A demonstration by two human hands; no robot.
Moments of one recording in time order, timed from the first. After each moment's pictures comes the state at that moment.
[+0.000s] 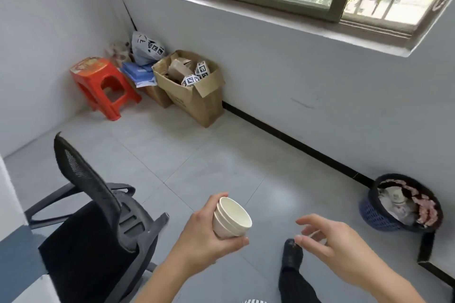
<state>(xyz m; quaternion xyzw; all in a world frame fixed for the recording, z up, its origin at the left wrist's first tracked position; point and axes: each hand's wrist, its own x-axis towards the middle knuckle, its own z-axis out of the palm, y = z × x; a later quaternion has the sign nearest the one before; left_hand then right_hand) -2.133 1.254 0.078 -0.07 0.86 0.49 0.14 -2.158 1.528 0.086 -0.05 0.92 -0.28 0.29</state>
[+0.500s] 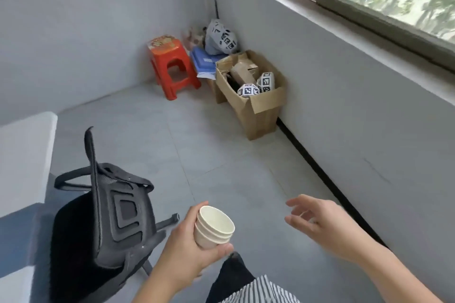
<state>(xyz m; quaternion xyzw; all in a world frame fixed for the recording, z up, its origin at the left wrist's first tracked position) -2.329 1.227 0.070 -0.31 0.80 0.52 0.01 -2.522 1.443 0.087 -0.29 0.88 -0.19 0.33</state>
